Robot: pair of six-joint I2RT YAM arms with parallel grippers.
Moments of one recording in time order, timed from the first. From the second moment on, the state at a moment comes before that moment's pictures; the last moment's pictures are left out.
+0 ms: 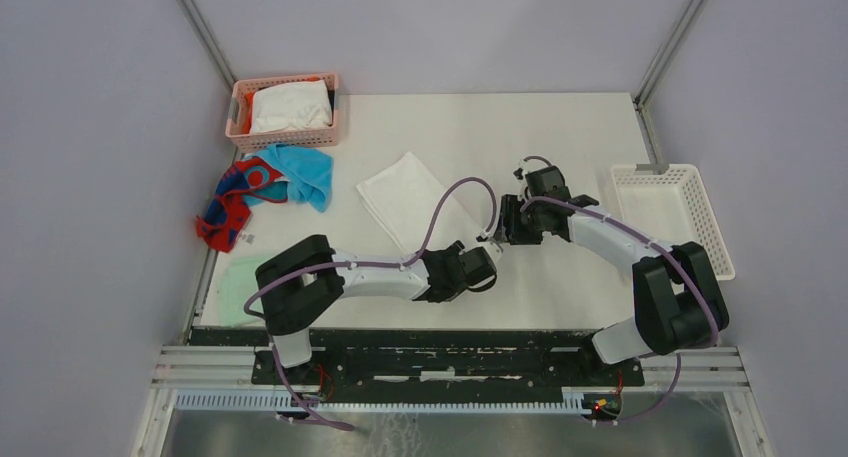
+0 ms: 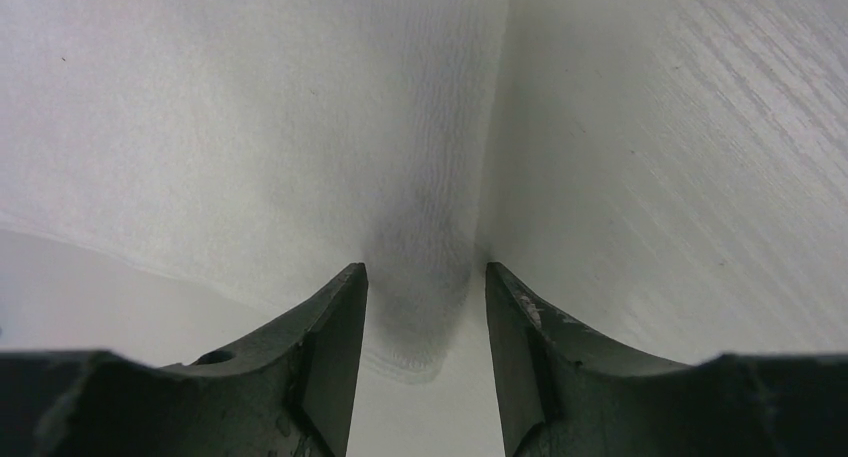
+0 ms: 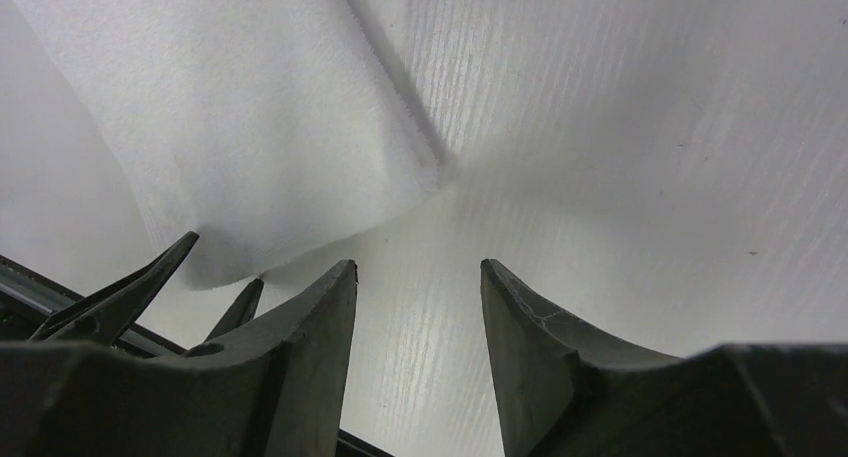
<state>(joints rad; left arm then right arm) -1.19 1.79 1.06 -0.37 -0.50 -0.13 0.36 1.47 0.84 -0.38 -0.25 0.40</state>
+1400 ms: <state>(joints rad) -0.83 1.72 0.92 -0.11 0.20 -0.38 0.41 1.60 0.76 -0.12 -0.29 0.82</state>
